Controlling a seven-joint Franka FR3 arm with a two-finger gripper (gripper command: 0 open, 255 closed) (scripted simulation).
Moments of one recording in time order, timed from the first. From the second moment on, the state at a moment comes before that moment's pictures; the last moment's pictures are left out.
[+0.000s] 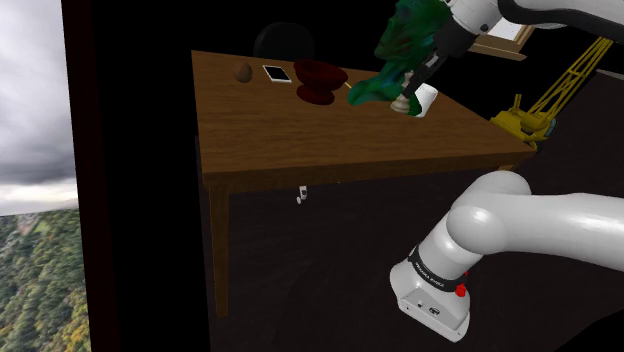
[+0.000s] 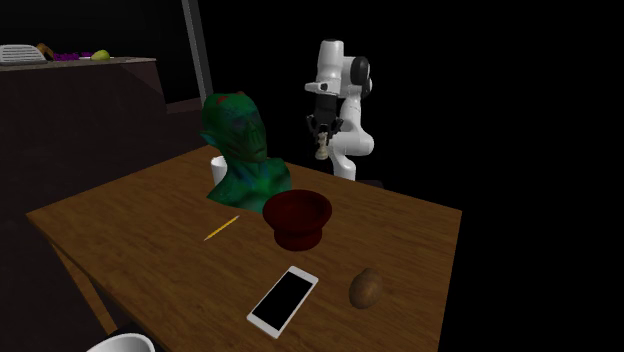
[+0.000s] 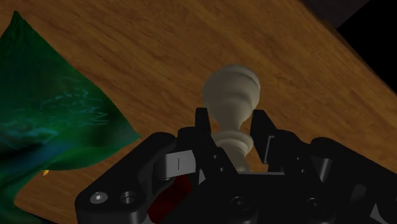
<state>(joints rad) -0.15 -1.07 -0.15 -2.54 -0.15 1.78 -0.32</state>
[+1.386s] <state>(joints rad) -0.10 -0.65 -0.16 -2.16 -0.12 1.82 -0.31</state>
